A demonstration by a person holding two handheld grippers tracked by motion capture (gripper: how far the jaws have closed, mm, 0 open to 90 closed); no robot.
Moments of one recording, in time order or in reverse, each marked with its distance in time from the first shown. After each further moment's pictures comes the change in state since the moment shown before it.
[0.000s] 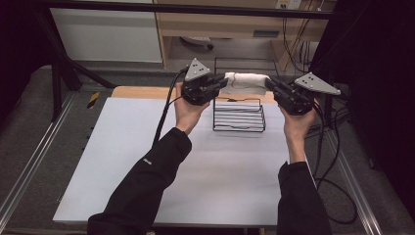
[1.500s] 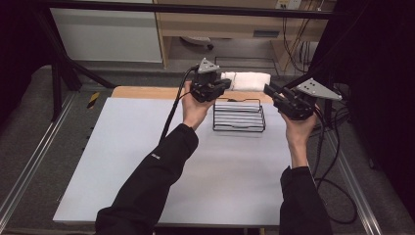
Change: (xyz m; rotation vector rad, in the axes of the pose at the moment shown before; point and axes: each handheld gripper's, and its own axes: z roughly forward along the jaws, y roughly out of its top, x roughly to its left) left arm 0.002 -0.007 0.036 0.143 0.011 -0.074; right arm -0.003 -0.012 -0.007 -0.009 0.049 0.022
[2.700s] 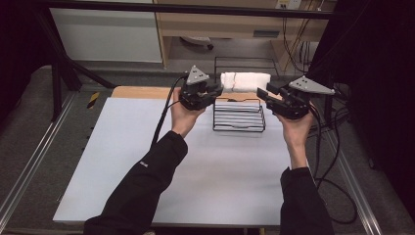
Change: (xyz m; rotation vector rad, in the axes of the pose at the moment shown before) left arm 0.008 -0.021 -0.033 -0.016 0.028 0.061; right arm 0.012 0.006 0.008 0.122 -0.001 0.037
